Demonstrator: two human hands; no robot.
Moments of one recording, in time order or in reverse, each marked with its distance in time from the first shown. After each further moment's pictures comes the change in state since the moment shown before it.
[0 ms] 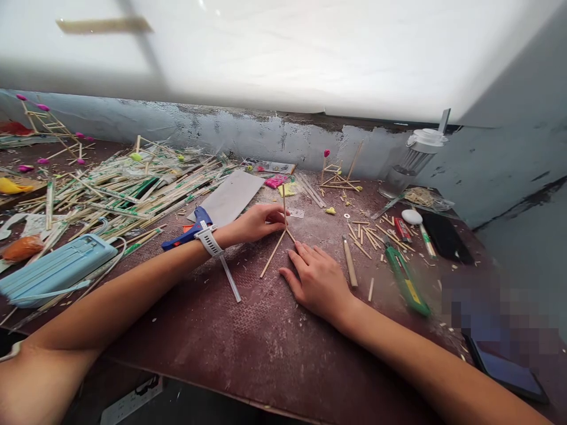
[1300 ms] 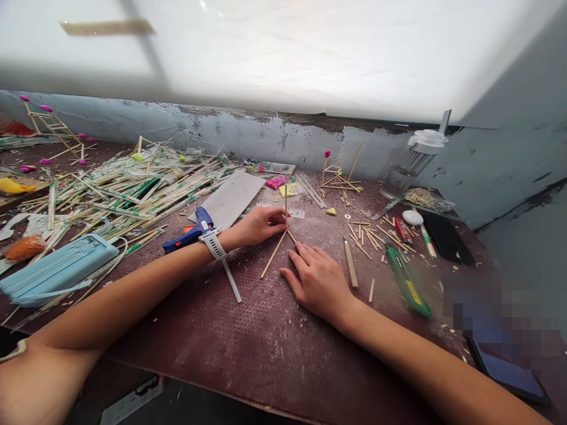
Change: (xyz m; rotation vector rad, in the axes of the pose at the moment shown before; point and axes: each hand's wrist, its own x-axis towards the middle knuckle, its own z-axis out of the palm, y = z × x) left_hand -0.002 0.004 0.005 0.110 0.049 0.018; right_hand 0.000 -0.001 -0.001 0.004 0.003 0.004
